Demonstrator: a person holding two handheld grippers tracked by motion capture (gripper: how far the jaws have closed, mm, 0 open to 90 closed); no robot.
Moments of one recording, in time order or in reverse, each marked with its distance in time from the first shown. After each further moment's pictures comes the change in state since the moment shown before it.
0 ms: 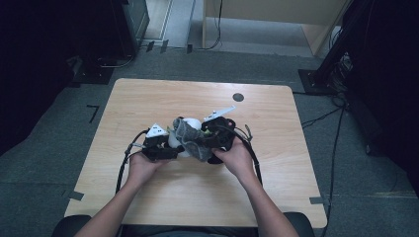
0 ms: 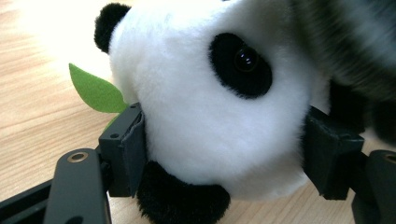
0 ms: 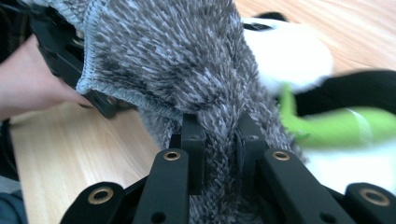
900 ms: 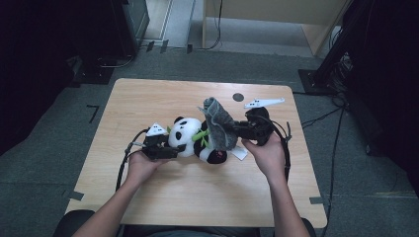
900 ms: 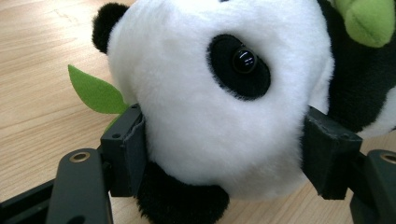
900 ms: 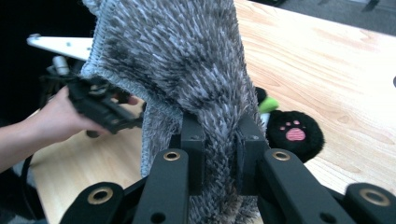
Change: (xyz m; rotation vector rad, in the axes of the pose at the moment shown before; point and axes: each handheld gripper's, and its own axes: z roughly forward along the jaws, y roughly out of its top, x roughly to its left) left arm 0.000 0.004 -0.001 0.016 -0.009 0.004; right arm -0.012 -0.009 -0.103 -0.199 -0.071 0.112
